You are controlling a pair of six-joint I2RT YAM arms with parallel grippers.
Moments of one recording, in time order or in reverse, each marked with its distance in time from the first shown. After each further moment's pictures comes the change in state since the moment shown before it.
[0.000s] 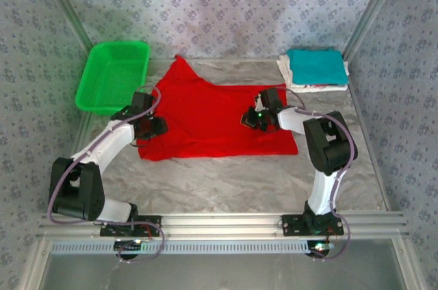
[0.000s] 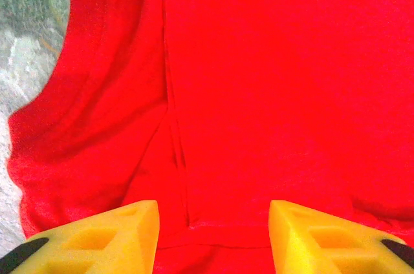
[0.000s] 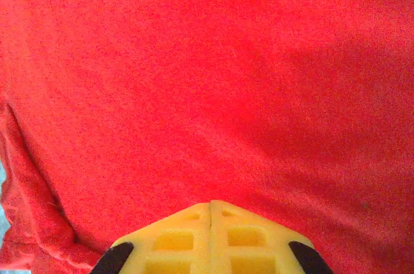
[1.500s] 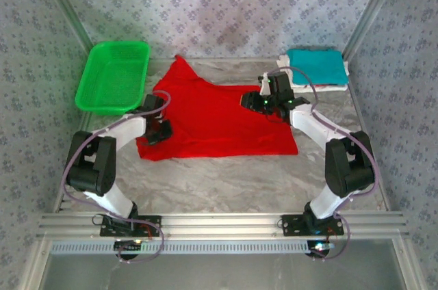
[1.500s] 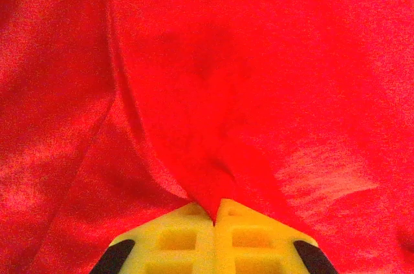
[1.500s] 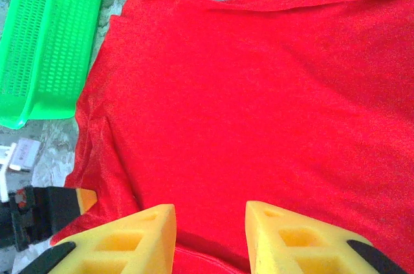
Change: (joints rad) left arm -0.037 0.226 0.039 0.073 0.055 -0.052; right arm -0.001 -0.251 0.042 -0.082 0.028 -0.131
